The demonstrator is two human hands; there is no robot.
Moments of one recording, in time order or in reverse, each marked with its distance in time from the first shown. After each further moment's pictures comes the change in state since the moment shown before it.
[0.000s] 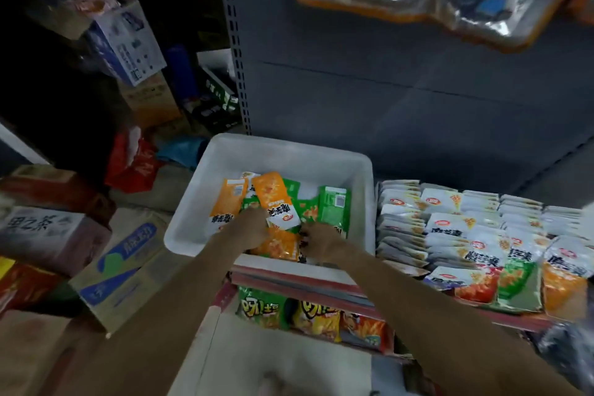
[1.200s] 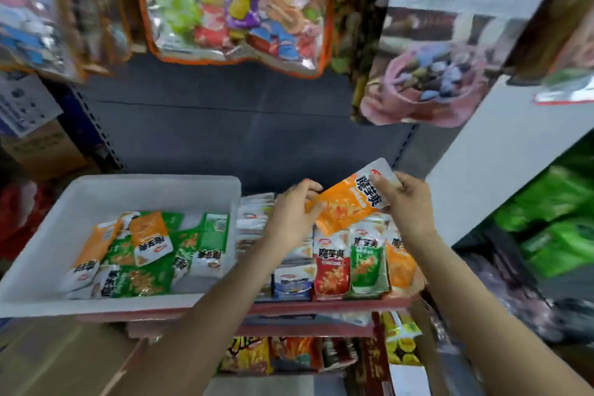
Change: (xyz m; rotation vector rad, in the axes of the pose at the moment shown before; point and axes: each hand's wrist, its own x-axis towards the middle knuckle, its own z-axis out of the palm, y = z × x) left_hand -0.007 0.309 0.075 -0.439 0.222 0.477; right_hand -0.234 0.254 -0.093 1.112 1.153 0.154
